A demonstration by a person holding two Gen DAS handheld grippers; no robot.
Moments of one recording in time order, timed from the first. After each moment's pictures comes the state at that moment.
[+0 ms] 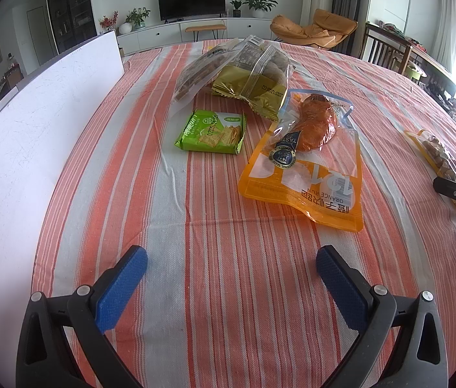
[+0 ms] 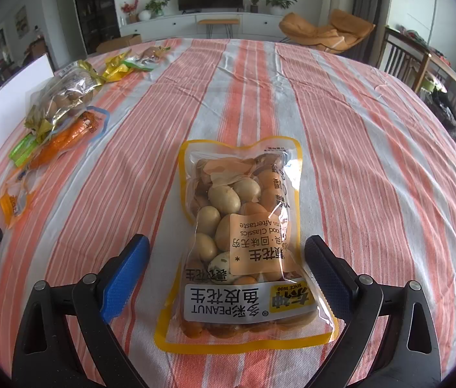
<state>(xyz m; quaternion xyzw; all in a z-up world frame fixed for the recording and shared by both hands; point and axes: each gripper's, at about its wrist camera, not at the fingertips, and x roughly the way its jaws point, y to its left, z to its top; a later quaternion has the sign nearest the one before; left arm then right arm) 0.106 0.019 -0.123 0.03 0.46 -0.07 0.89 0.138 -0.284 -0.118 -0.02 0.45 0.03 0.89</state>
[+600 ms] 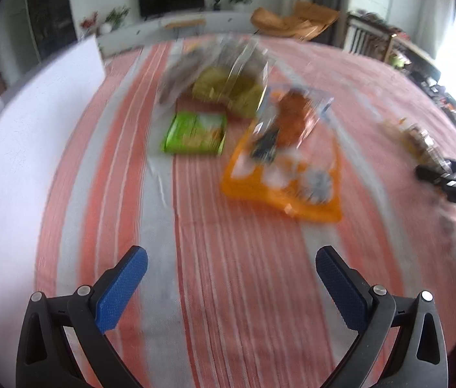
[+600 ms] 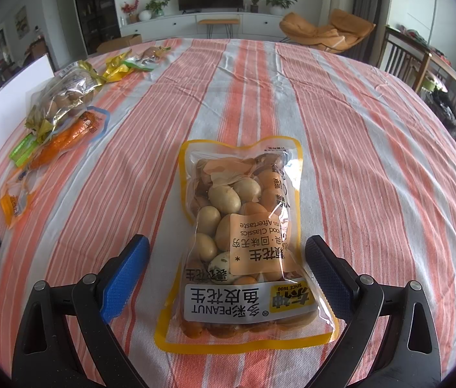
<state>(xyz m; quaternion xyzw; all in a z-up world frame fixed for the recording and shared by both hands) 0.104 0.017 -0.102 0.04 0.46 -0.12 0.88 0.138 -0.285 -0.118 -0.02 0.45 0.03 0.89</state>
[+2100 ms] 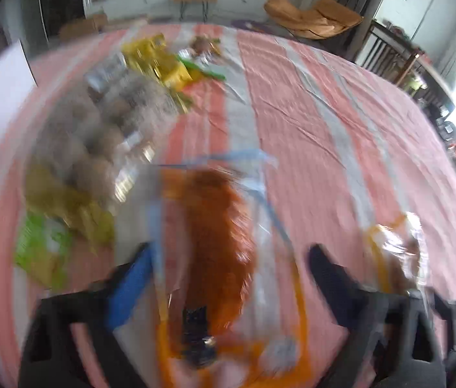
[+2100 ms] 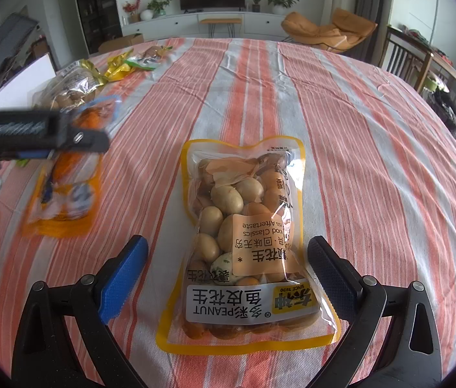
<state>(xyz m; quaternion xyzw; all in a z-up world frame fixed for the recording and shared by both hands) 0.239 -0.104 -0.111 -0.02 0.52 -0.08 0.85 0.140 -0.282 -0.121 -0.02 0.45 0.03 0.89</state>
